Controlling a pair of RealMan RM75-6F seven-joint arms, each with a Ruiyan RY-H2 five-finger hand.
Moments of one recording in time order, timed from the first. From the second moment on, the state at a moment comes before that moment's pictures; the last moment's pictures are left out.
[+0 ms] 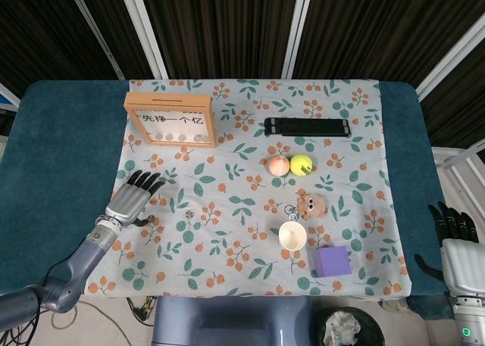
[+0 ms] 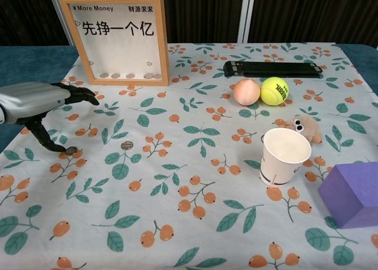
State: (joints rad) left arm -0.62 -1.50 -0.08 -1.31 1.27 0.87 0.30; right arm 0.03 -1.11 0.08 -1.71 -1.41 1.50 -0.16
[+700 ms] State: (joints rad) left arm -0.64 -1.52 -0.07 -1.30 1.25 0.85 0.32; right arm 0.03 -1.11 0.08 -1.71 -1.41 1.50 -0.16
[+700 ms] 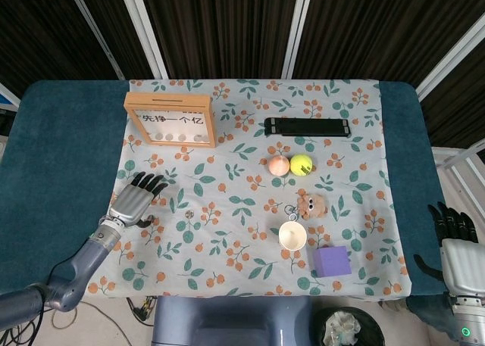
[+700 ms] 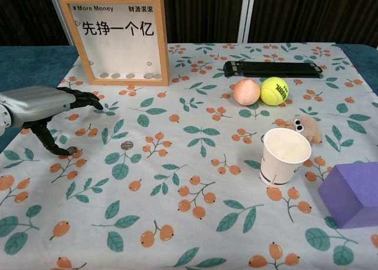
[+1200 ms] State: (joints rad) left arm -0.65 -1.53 -0.05 -1.29 1.24 0.85 0.35; right arm 0.03 -1.11 0.08 -1.71 -1.41 1.50 -0.16
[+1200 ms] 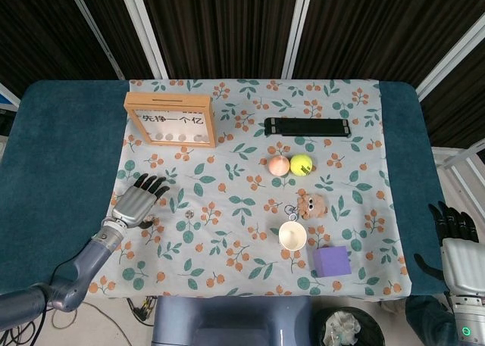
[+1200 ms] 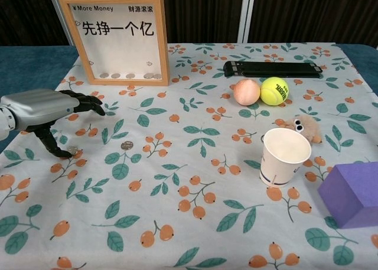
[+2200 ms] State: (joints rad) left arm -0.65 -1.56 -0.02 -1.23 1.29 0.86 0.30; right arm 0.03 -1.11 0.08 -1.71 -1.41 1.48 -0.15
